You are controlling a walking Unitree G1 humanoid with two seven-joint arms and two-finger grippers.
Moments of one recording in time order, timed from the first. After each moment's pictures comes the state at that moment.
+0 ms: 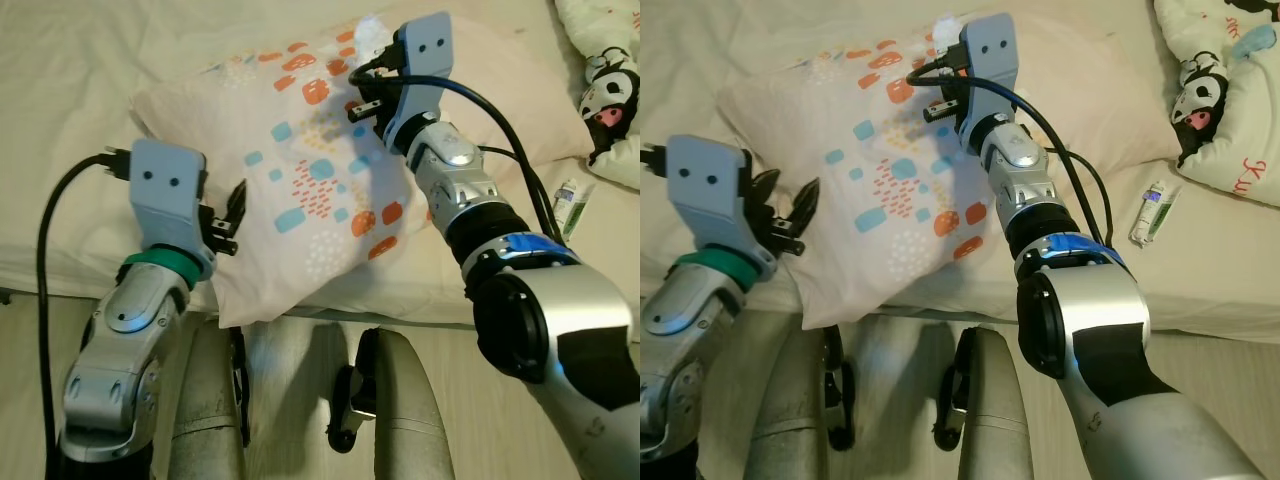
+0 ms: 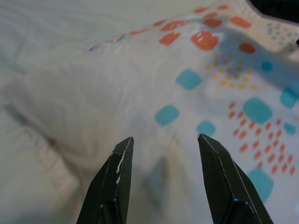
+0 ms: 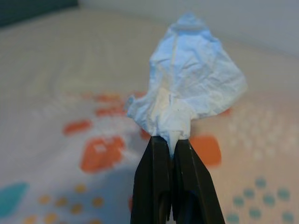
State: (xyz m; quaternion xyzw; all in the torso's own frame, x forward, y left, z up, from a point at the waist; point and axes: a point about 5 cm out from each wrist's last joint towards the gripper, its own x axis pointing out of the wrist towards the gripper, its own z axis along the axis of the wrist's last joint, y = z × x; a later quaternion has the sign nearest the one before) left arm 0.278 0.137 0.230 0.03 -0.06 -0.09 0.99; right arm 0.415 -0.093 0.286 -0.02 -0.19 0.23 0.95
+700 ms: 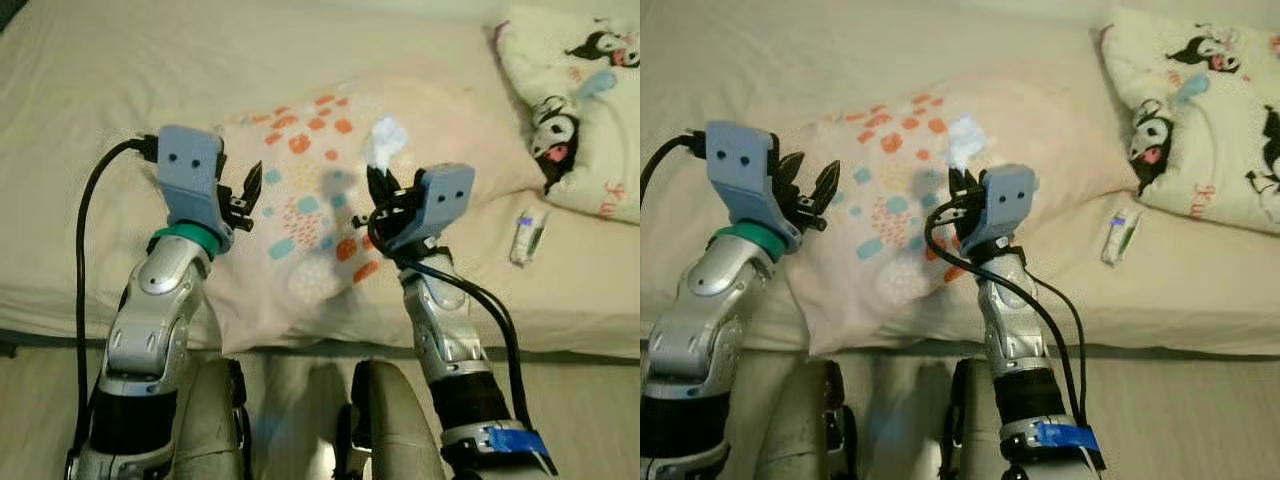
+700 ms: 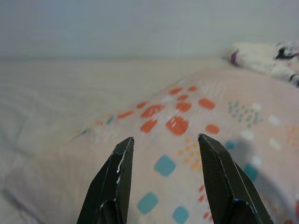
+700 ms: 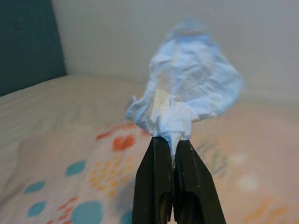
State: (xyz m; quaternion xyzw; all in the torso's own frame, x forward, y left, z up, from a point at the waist) left arm 0.311 0.137 0.225 0.02 -0.10 -0.10 0.99; right arm 0.333 -0.106 0.195 0.02 -0.23 0.15 0.96
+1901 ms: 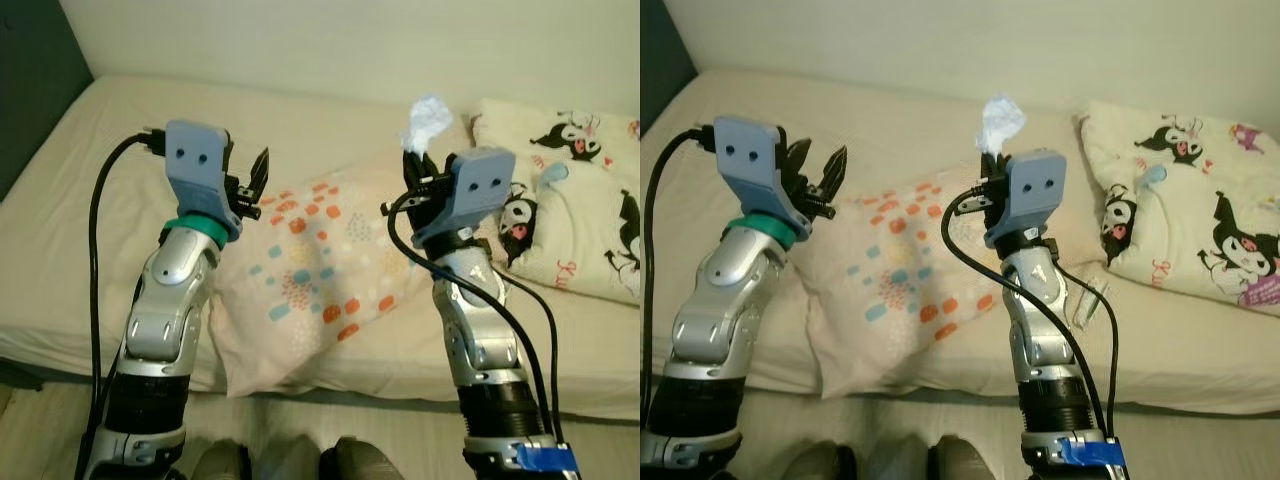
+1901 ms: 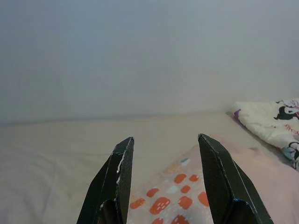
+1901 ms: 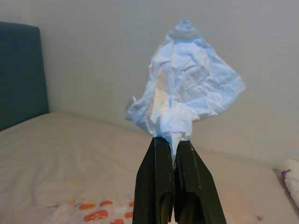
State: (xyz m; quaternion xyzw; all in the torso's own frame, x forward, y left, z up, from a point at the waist) left arm 0.322 0.132 0.228 0.02 -0.13 -0.10 0.99; right arm 0.323 -0.122 0.210 -0.01 -0.23 0.10 0.97
